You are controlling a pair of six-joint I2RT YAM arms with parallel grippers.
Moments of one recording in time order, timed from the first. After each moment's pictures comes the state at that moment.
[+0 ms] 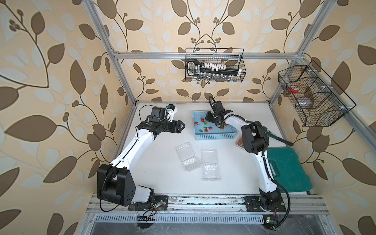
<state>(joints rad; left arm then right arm) -0.20 1.38 1.16 -0.54 0.41 -0.11 0.37 2.45 1.96 -0.37 -0.12 0.57</state>
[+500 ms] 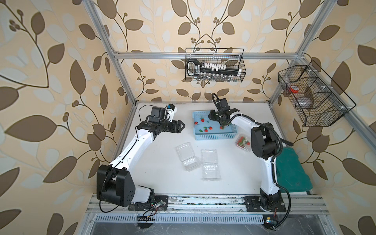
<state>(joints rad) -0.20 1.37 1.16 -0.54 0.41 -0.11 0.37 2.16 1.75 -0.37 -0.10 0.50</state>
